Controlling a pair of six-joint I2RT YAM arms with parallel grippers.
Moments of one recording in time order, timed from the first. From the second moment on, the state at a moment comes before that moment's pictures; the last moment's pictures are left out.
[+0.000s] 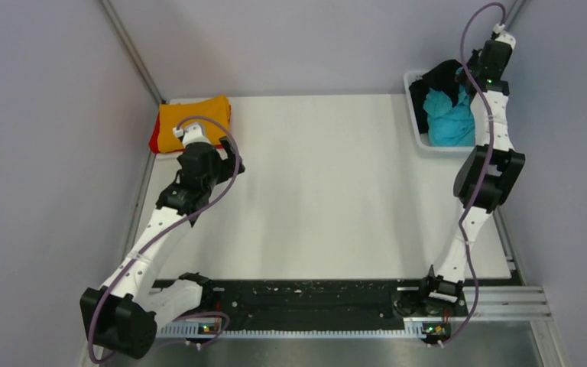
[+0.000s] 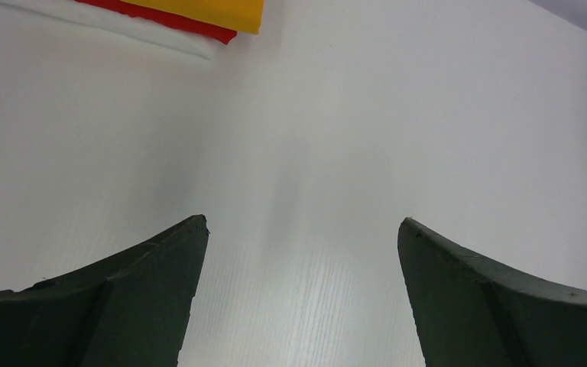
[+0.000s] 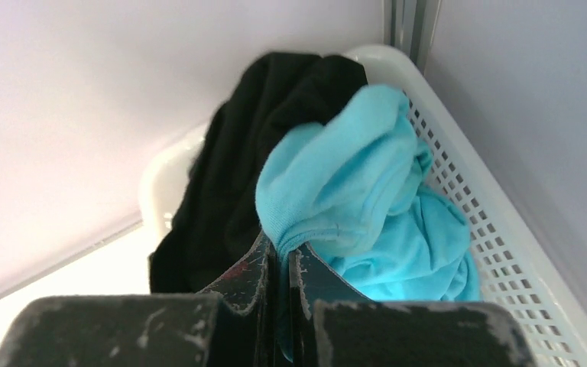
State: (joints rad) left arm -0.27 1.04 0.88 -0.34 -0.25 -0.53; right arm -0.25 2.24 2.18 -0.34 0.03 0.29
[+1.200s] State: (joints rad) left arm -0.27 1.07 0.86 -0.28 -0.22 -0.52; right arm -0.25 2.09 2.35 -0.25 0.08 0.29
